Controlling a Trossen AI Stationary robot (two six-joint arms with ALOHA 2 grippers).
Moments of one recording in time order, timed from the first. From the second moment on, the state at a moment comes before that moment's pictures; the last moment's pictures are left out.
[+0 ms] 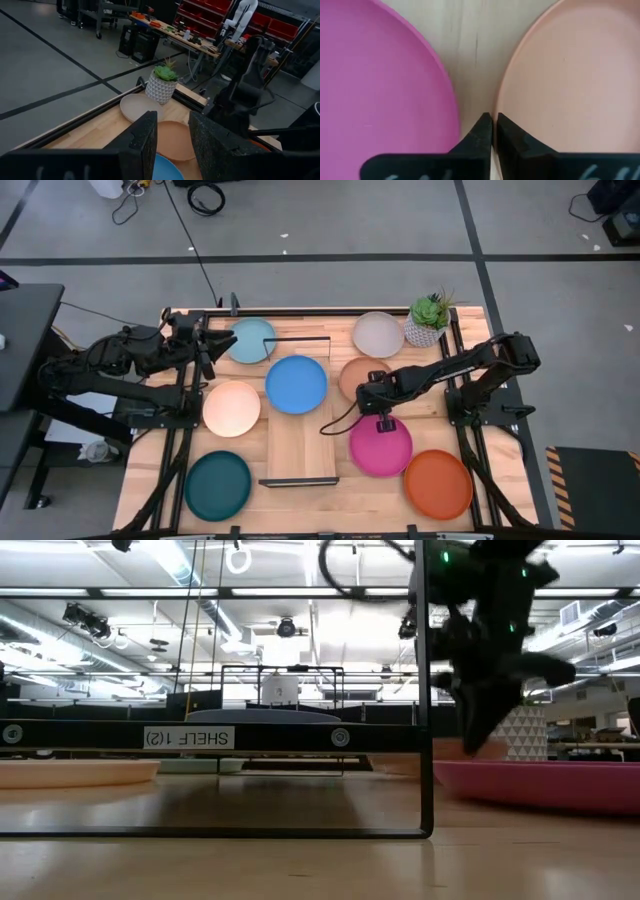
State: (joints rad) left arm -0.04 0.65 0.99 -0.51 -0.52 -0.44; right arm 0.09 1.57 0.92 -0.67 0.13 -0.03
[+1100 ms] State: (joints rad) left arm -0.04 0.72 0.99 -0.52 -0.52 -0.44; right arm 0.37 1.69 1.24 -0.45 -0.03 -0.84
